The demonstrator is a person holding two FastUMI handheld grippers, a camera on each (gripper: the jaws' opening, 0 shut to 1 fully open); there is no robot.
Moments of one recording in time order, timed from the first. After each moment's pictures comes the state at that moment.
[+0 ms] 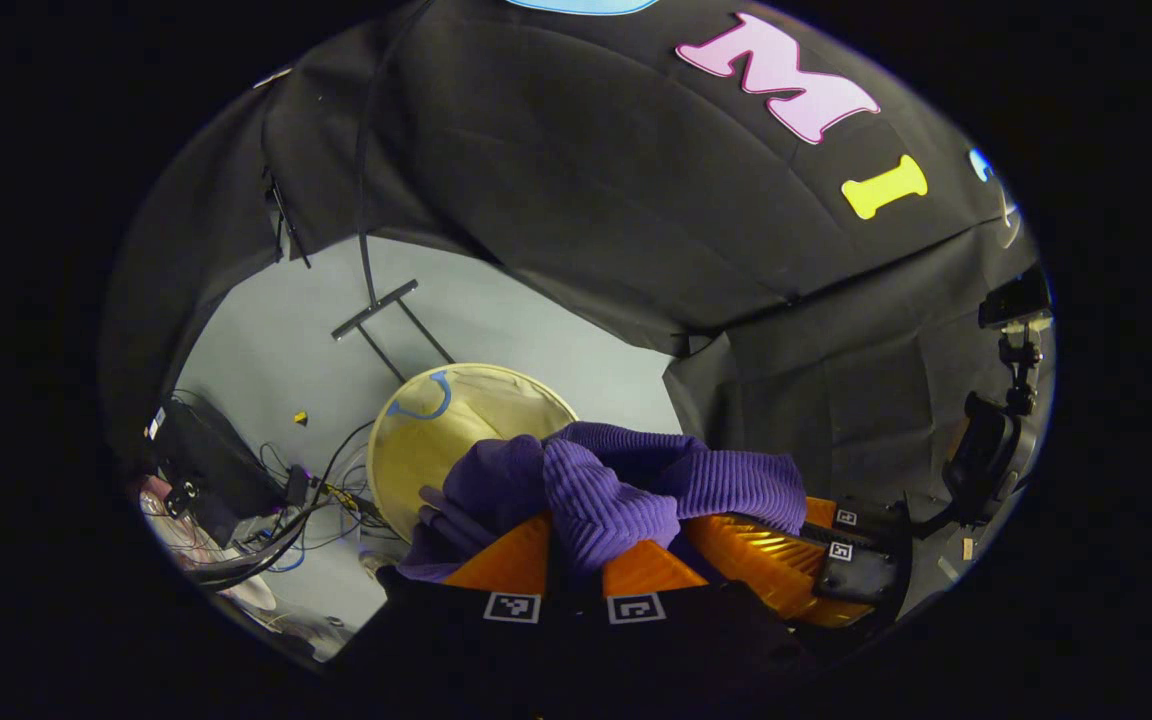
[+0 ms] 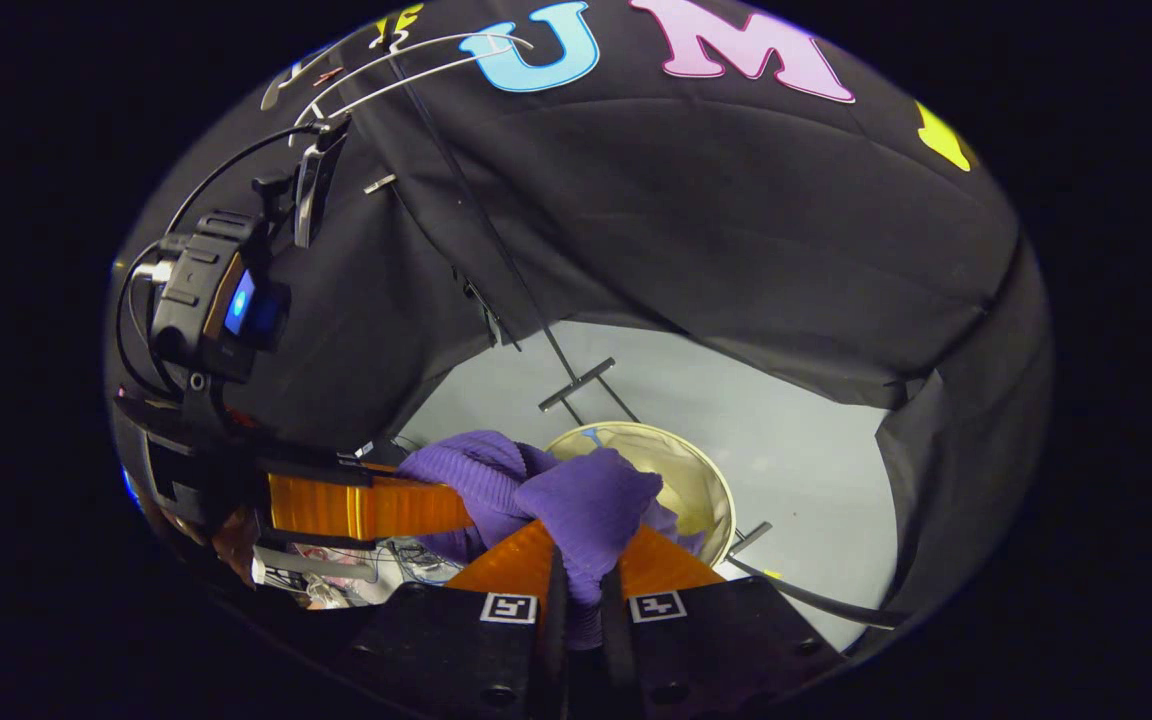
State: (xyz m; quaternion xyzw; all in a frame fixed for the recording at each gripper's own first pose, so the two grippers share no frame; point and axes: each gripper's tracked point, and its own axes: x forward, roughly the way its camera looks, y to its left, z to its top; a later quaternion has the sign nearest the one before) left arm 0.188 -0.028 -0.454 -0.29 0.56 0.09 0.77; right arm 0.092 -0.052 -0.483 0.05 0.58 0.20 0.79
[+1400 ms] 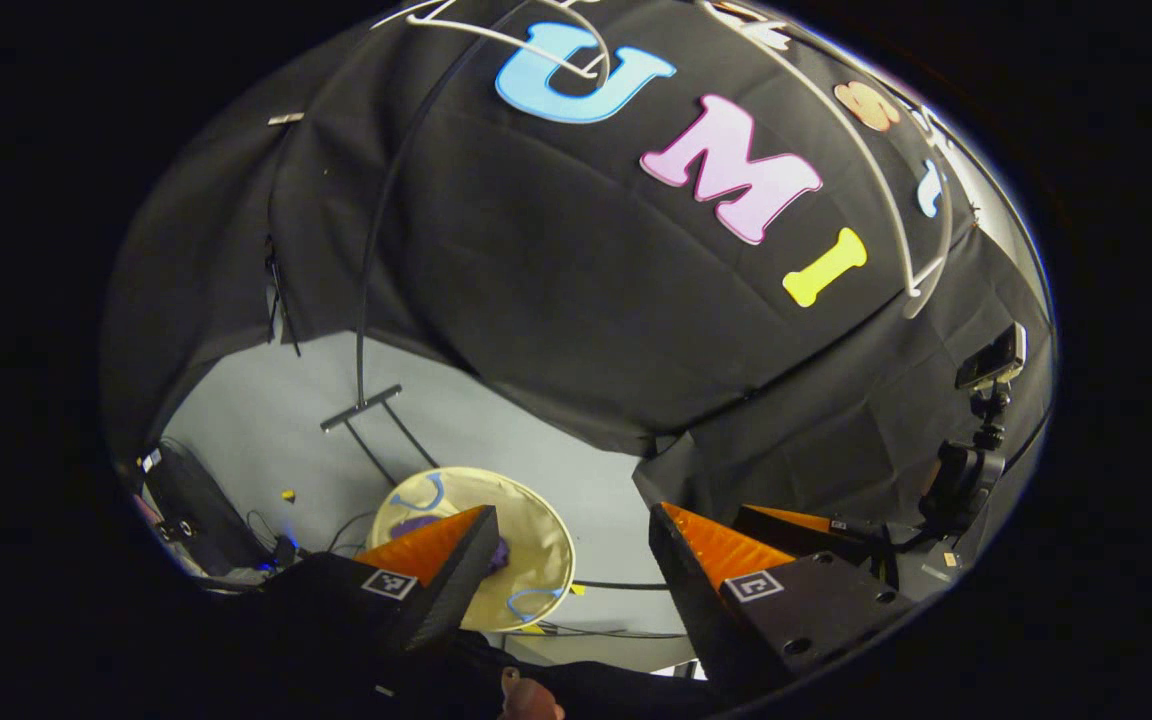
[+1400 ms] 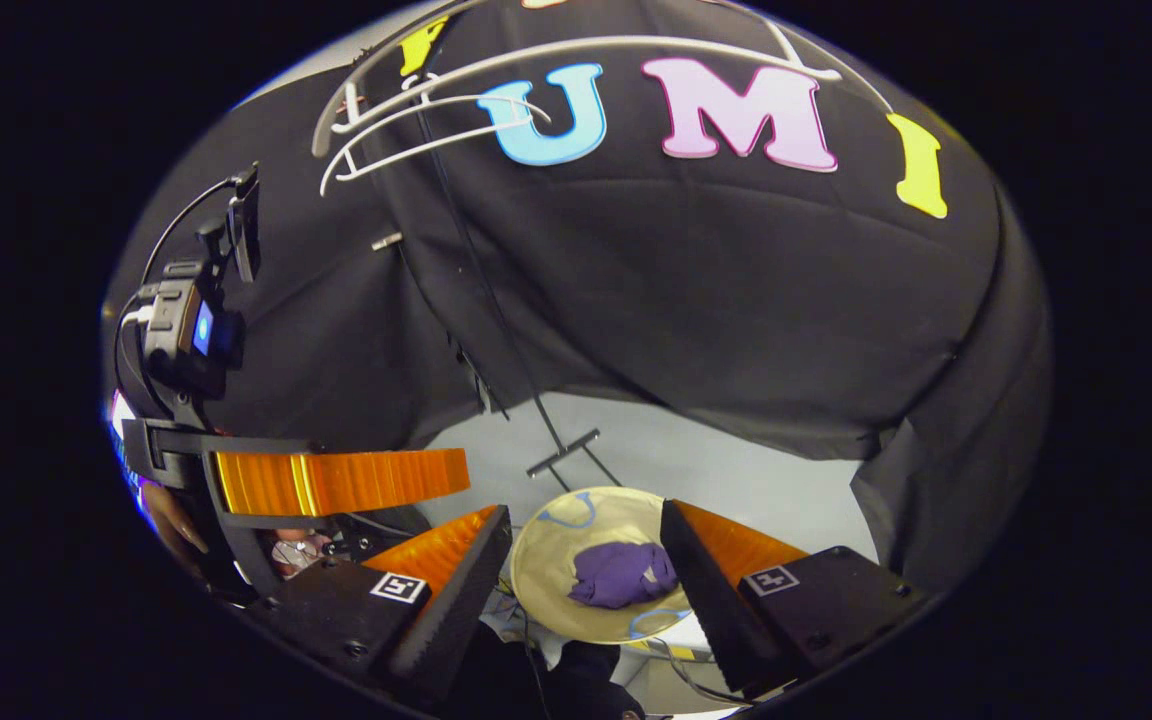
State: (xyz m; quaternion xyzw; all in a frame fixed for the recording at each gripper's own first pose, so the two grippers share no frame) left arm 0.192 0.021 -0.333 -0.26 0.38 0.08 0.88; right arm 0.118 -0.033 -0.383 0.06 0.45 0.17 0.87
